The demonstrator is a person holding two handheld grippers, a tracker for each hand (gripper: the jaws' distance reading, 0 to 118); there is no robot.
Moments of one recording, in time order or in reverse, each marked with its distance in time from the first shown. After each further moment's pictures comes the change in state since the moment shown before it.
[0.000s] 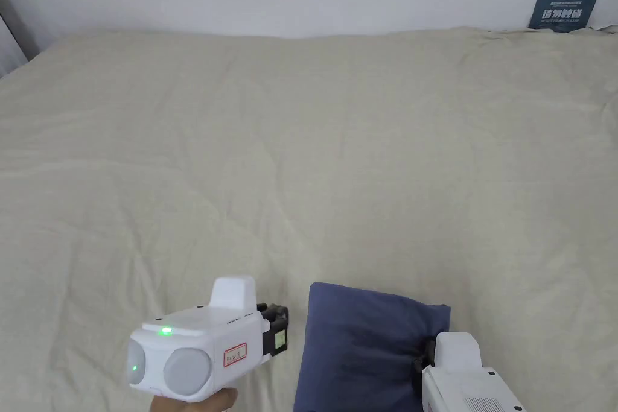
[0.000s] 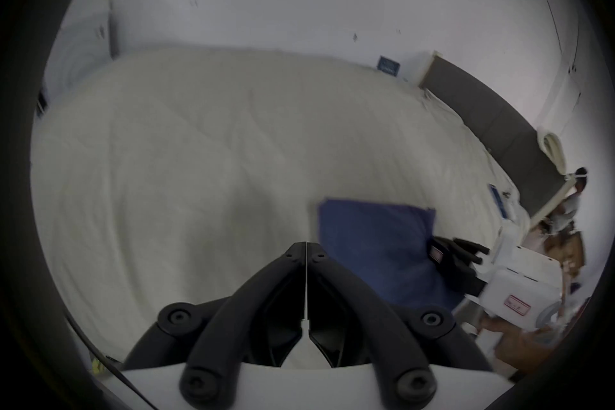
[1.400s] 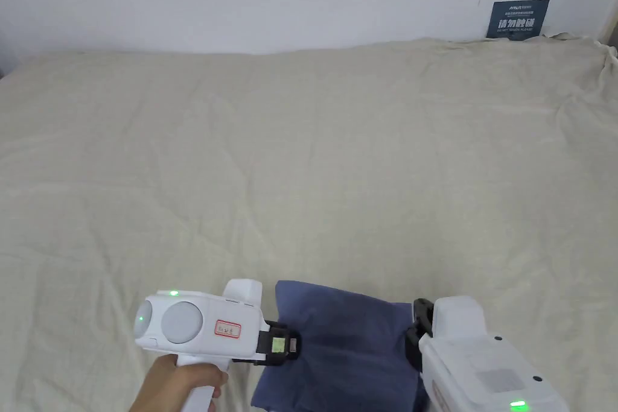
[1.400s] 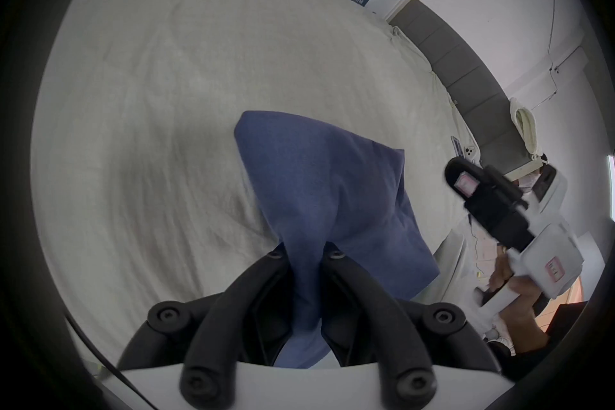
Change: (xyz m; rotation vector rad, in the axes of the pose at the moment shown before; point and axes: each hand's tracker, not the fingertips) left arm 0.002 0.031 -0.040 -0.274 -0.154 -0.038; right arm 0.037 0.061 0.054 0.162 0.055 0.010
